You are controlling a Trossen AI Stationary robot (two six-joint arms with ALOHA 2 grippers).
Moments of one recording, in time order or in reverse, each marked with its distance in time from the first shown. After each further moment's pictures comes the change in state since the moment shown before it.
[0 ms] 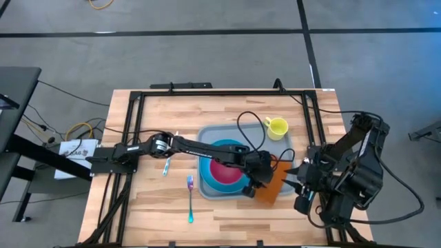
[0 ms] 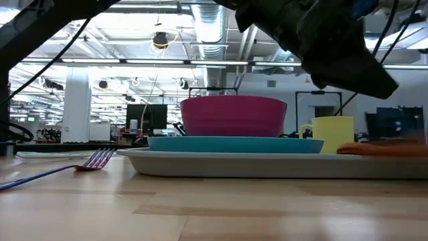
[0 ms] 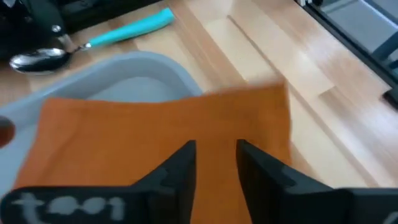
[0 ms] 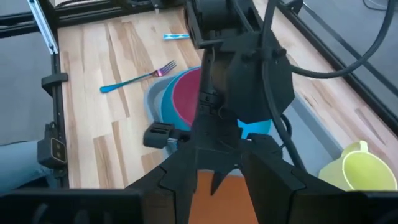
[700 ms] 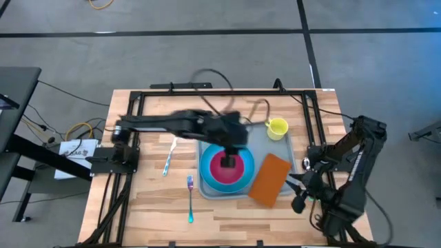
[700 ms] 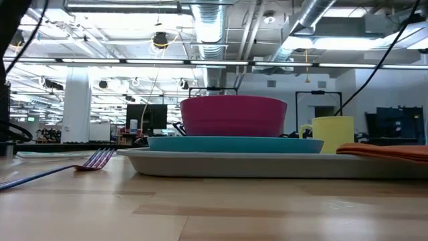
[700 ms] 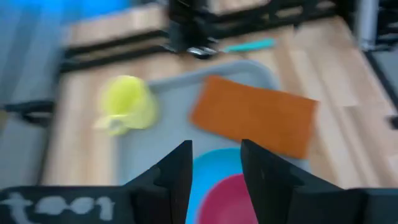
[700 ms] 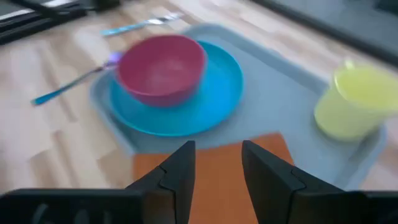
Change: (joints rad) left arm 0.046 -0.495 0.002 -0.465 -0.388 -0.137; right arm 0.161 0.022 -0.517 0.024 0.098 0.751
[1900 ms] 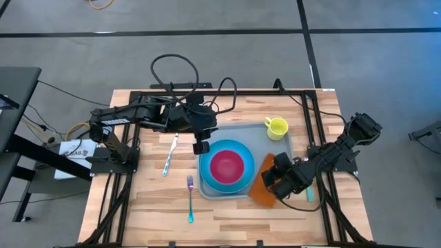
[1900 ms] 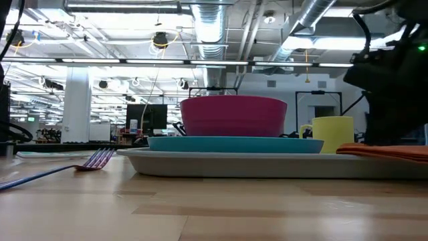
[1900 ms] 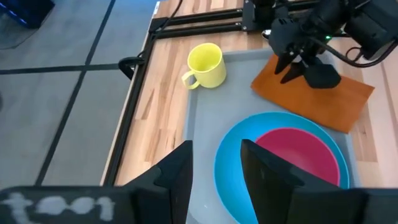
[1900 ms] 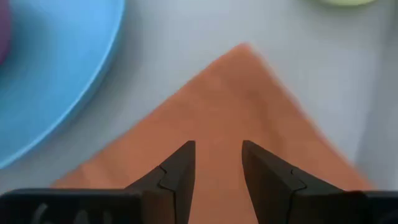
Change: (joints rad) left arm -0.028 -0.226 -0.002 -0.281 -0.262 -0.142; right arm -0.532 0.013 -0.446 0.711 -0.394 -0.217
